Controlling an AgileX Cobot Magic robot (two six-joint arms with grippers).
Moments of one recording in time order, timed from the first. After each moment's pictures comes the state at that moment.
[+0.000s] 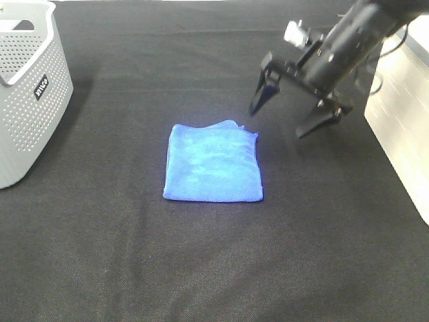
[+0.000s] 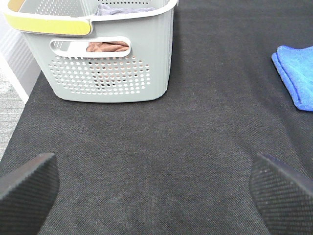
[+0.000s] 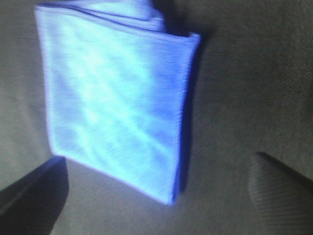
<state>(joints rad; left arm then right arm) 0.04 -0.01 -0.50 0.00 1.05 0.02 0.20 2.18 -1.67 0.62 1.05 -0.13</state>
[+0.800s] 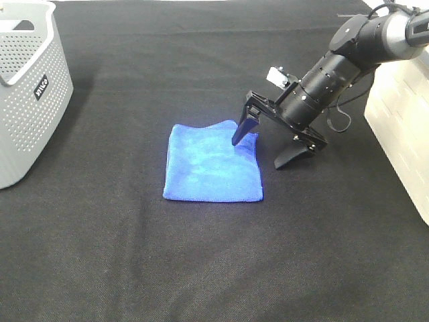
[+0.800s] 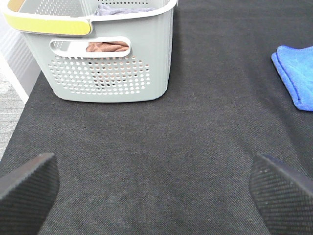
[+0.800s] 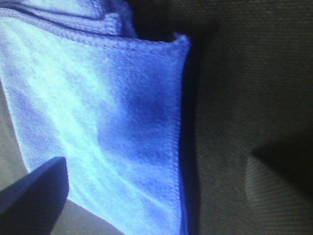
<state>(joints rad) 0.04 -0.01 -0.50 0.00 1.05 0.02 0.23 2.36 -1.68 0.73 0.99 -0.14</state>
